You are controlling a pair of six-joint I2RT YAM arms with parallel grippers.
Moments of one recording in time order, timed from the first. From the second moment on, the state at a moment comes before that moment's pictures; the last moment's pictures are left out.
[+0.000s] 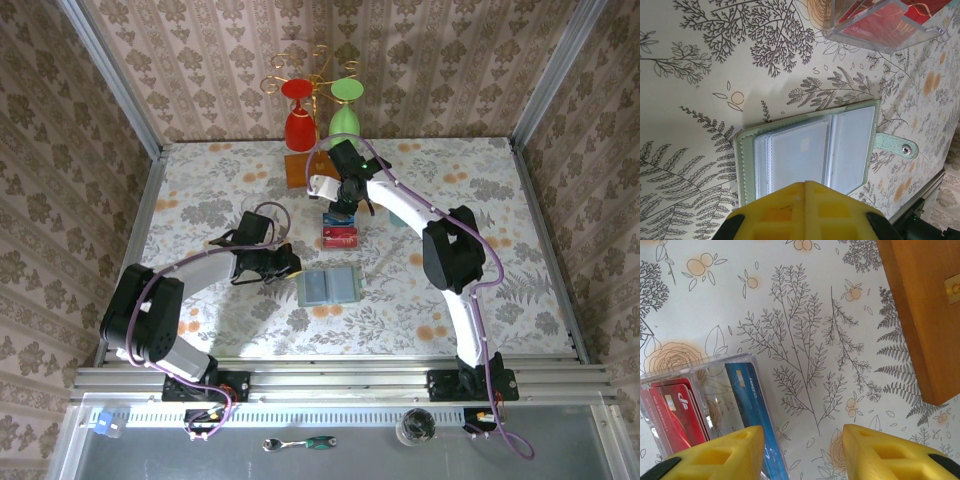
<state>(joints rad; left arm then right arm) -0.47 1.52 0.77 -0.27 0.56 -0.72 0.51 2.20 1.94 -0.82 -0.03 -0.81</state>
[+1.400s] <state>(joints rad) -0.47 1.51 0.75 -0.26 0.57 -0.73 0.51 2.28 2.00 -0.78 -0.01 -0.77</state>
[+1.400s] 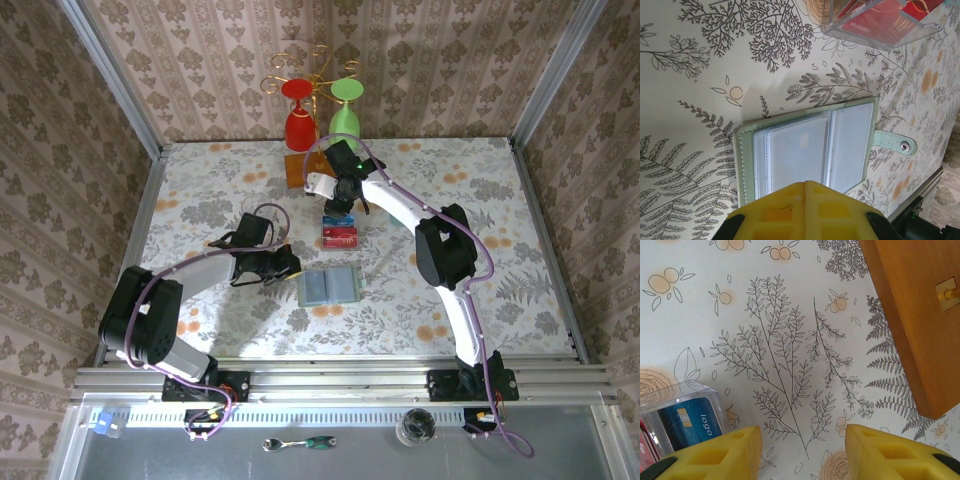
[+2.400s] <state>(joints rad) -0.47 1.53 0.75 -0.20 0.56 -0.74 0.62 1.91 1.56 -0.66 -0.04 -0.17</state>
